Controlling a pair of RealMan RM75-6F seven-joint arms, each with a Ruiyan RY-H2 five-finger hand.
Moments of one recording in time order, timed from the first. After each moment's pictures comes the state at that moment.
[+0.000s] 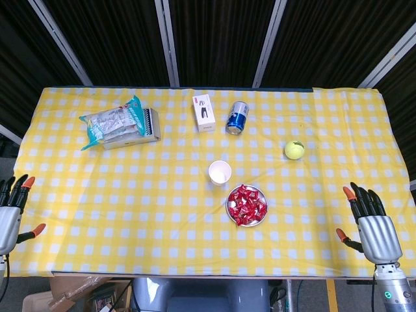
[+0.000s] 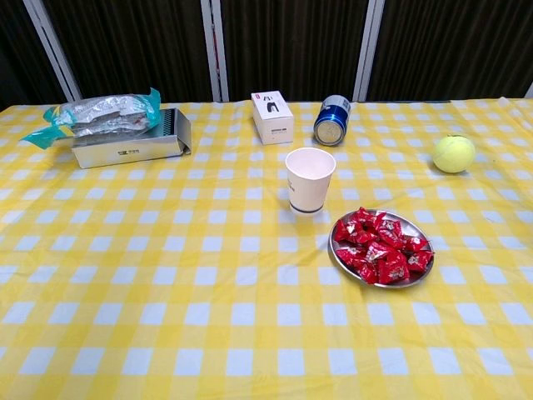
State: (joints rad) left arm -0.09 -1.15 -0.05 -1.60 1.49 1.51 0.14; right arm 0.09 -1.17 0.04 -1.57 -1.58 1.50 -0.03
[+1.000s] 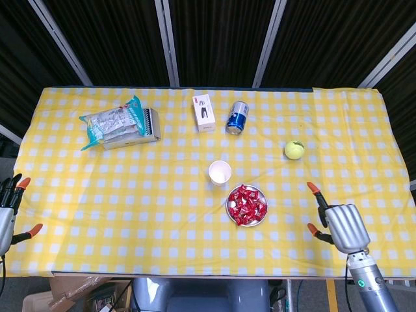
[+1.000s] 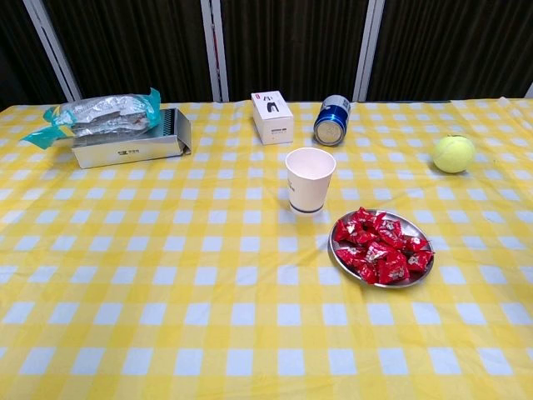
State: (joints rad) left arm -0.07 -1.14 -0.05 -1.59 1.49 1.53 0.08; right arm 0.20 -1.17 0.07 -1.78 -1.59 1.36 -0.18
